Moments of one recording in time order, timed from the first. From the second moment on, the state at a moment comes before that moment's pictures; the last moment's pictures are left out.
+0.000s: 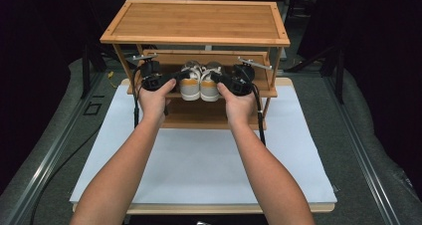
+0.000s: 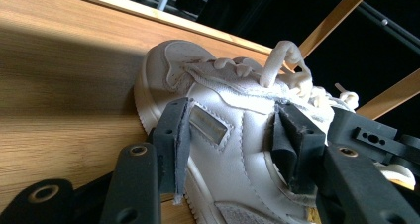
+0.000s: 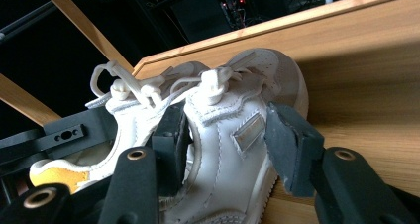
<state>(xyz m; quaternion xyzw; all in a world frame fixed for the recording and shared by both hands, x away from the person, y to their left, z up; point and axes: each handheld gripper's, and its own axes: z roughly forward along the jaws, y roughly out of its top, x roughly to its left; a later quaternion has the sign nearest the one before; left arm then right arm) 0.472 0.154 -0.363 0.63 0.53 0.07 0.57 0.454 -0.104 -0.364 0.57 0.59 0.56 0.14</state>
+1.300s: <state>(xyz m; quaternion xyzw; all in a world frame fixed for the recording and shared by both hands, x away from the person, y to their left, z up) 0.432 0.172 -0.340 0.64 0.49 0.14 0.58 0.415 -0.131 -0.336 0.53 0.61 0.55 0.20</state>
